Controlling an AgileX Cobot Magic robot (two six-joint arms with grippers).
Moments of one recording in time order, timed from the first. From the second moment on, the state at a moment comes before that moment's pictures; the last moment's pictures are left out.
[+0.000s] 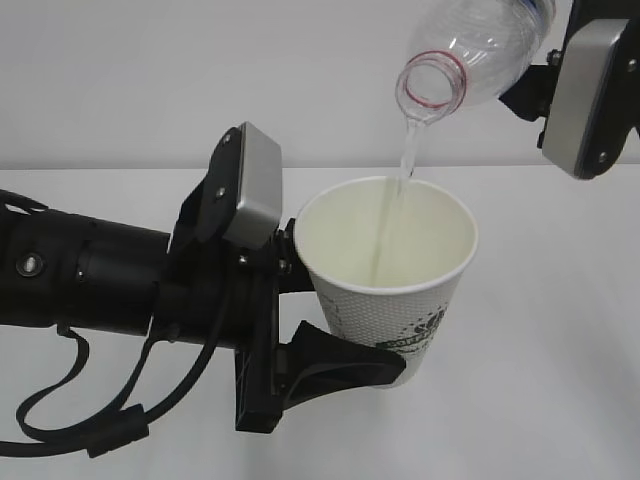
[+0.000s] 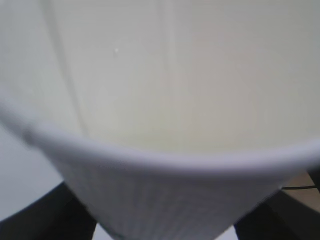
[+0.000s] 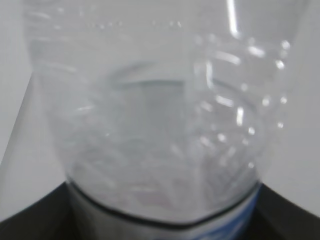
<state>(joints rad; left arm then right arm) -0.65 1.64 -0.76 1.27 -0.81 -0.79 0.08 1.41 -0.87 -1.17 -0.80 -0.59</state>
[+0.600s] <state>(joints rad) -0.65 1.64 -0.76 1.28 -0.81 -0.79 0.08 1.41 -0.87 -1.17 -0.80 -0.59</state>
